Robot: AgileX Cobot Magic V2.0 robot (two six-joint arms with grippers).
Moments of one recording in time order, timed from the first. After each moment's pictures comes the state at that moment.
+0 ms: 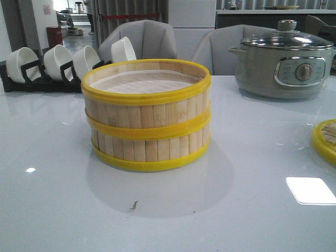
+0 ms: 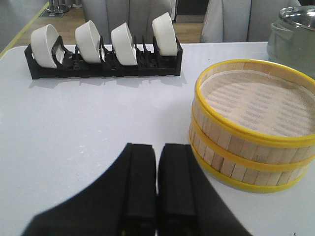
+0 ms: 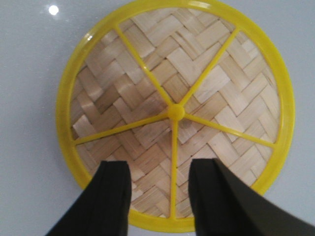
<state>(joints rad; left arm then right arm) -0.29 0.48 -0.45 0.18 0.32 -0.26 -0.20 1.58 -1.16 -0.01 0.77 0.15</state>
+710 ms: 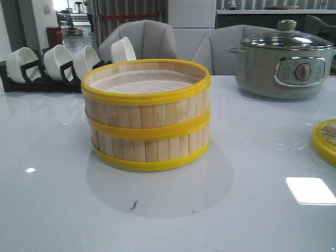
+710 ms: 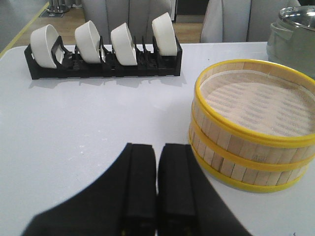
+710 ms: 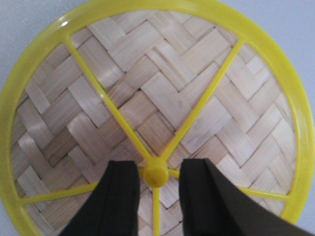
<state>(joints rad) -0.29 0.48 -0.45 0.18 0.32 -0.26 -0.23 1.82 -1.28 -0.04 0.76 0.15</state>
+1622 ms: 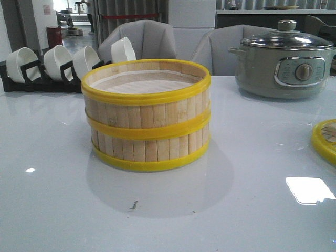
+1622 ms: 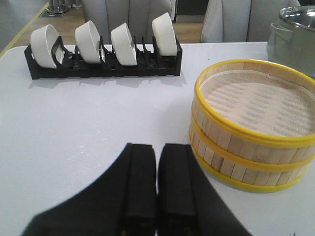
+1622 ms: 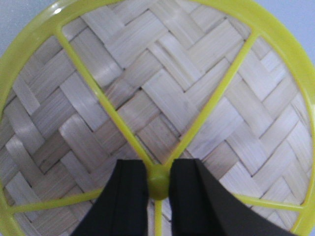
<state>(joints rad) -0.29 0.48 -0.45 0.18 0.32 -0.26 -0.23 1.87 -1.29 -0.04 0.75 0.15</state>
